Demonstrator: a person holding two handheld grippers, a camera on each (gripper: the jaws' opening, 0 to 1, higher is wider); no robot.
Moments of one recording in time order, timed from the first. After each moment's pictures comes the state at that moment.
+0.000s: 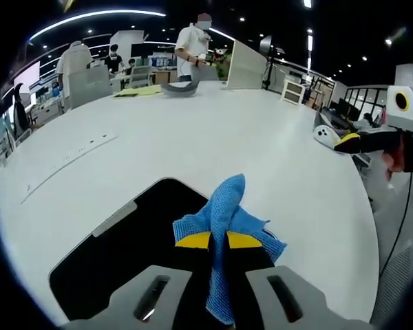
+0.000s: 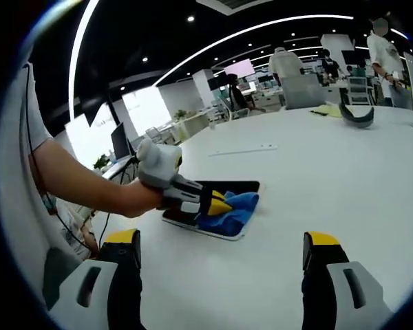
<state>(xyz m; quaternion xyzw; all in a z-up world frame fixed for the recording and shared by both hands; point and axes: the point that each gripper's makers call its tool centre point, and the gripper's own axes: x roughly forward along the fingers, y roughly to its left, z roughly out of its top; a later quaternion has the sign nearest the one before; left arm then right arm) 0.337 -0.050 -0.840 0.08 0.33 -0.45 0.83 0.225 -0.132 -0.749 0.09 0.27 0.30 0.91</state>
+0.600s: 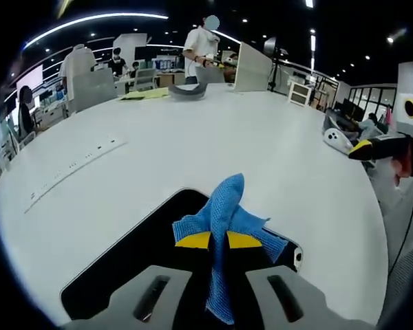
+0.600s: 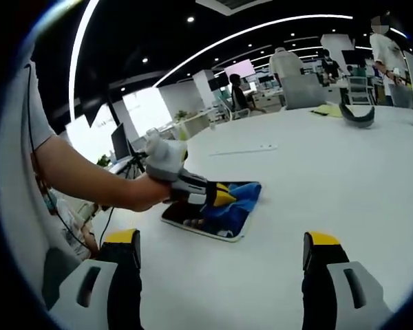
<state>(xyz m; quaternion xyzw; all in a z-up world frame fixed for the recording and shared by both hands) 0.364 -0.046 -0.840 0.09 0.32 -0.43 0.84 0.228 -0.131 -0.751 0.09 0.27 0.31 0.91</state>
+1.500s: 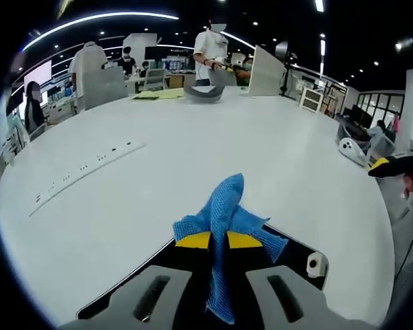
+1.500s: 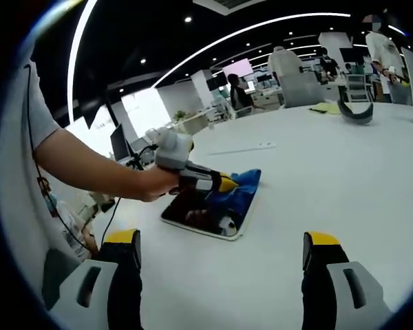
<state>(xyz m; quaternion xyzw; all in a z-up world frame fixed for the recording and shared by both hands) 0.401 -0.035 -0.839 0.08 0.32 -0.41 0.85 0.229 -0.133 -0.755 0.10 0.27 0.30 0.91</state>
